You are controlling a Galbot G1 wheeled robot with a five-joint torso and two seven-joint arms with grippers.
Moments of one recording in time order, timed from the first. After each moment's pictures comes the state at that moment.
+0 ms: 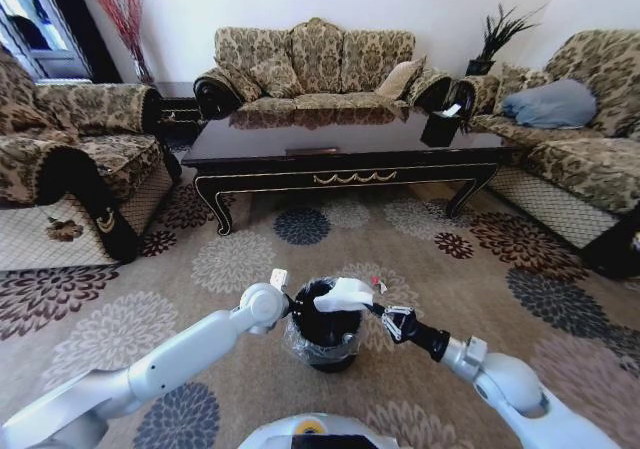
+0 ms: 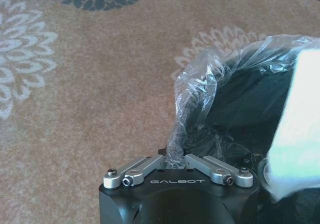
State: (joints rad) left arm 0.54 -0.96 0.45 -1.87 -1.63 0.74 -0.96; right arm -1.63 0.81 0.60 2.02 0.42 0.28 -0.60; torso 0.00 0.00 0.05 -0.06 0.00
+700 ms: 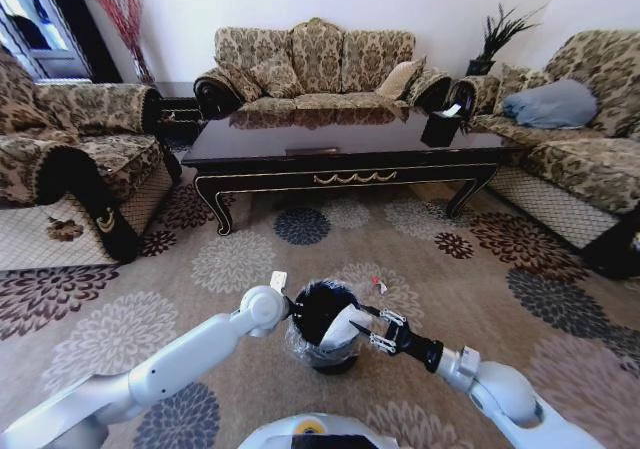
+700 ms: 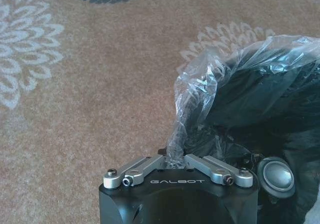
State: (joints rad) left arm 0.58 -0.94 0.43 -1.89 -1.63 0.74 -0.96; right arm -1.65 0.82 0.58 2.03 0.40 0.28 -0.62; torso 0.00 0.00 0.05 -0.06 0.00
